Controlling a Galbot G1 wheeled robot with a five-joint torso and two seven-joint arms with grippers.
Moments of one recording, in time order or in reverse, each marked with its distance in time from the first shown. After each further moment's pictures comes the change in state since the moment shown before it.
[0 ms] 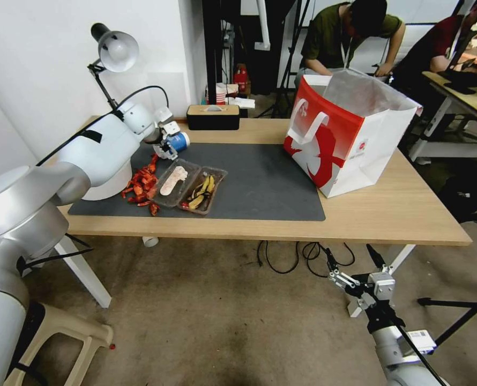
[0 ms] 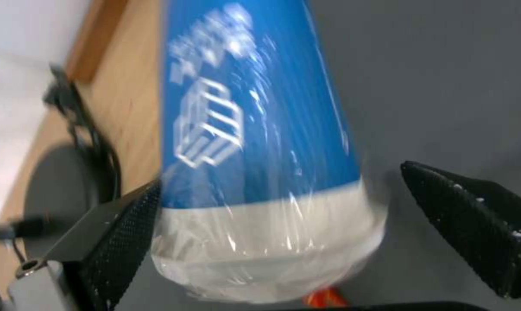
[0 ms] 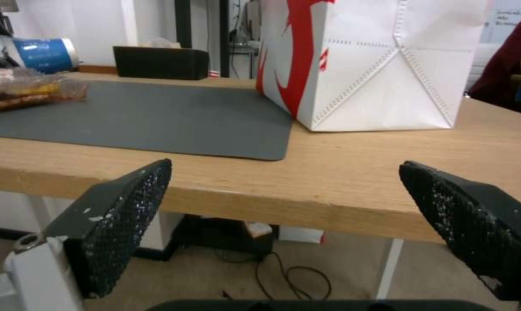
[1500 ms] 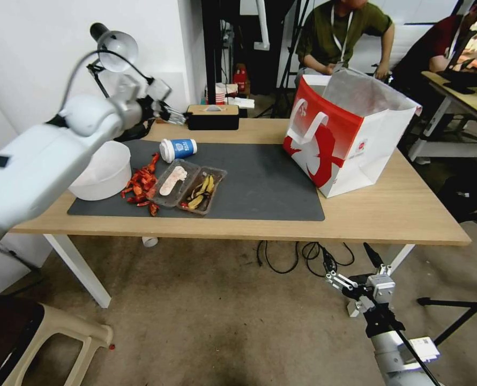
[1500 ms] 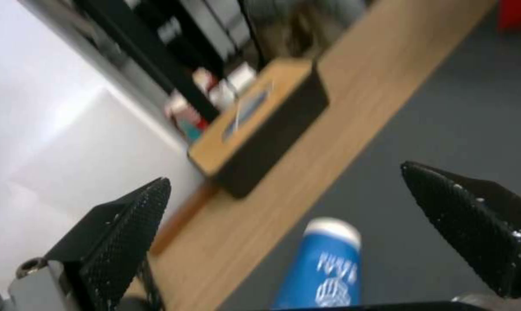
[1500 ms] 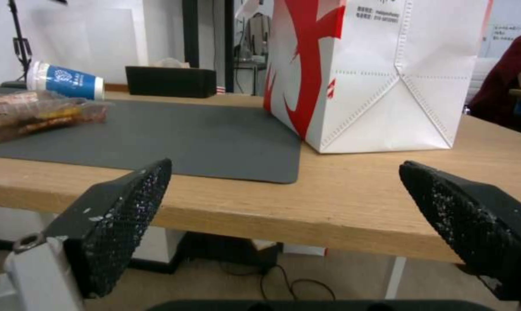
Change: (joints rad) left arm 0.092 0.276 -0.198 -0.604 -0.307 -0.086 -0.217; right arm -0.064 0.070 0.033 0.065 -0.043 0.024 -0.038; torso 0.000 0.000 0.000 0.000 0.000
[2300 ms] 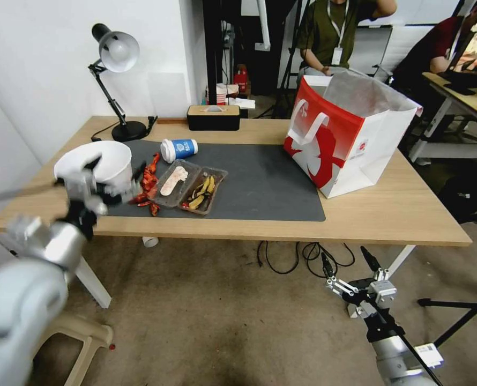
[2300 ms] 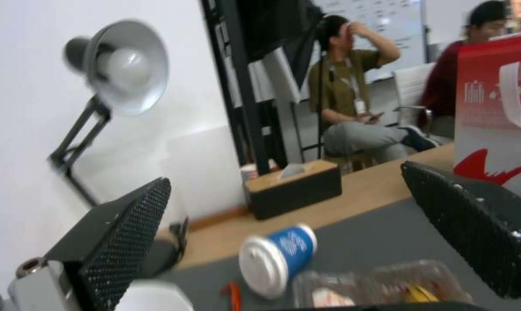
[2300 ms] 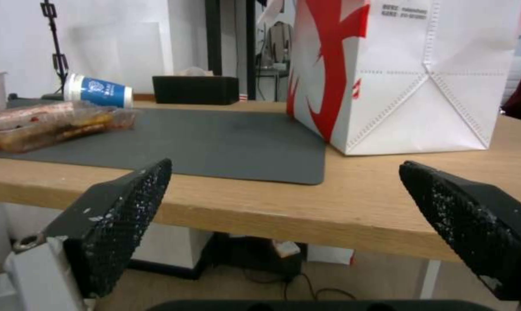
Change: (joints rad) left arm 1.299 0.196 -1.148 -0.865 -0.199 -0.305 -0.316; right arm 0.016 -0.070 -0.037 -0.040 0.071 0.068 -0.028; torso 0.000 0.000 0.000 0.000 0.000
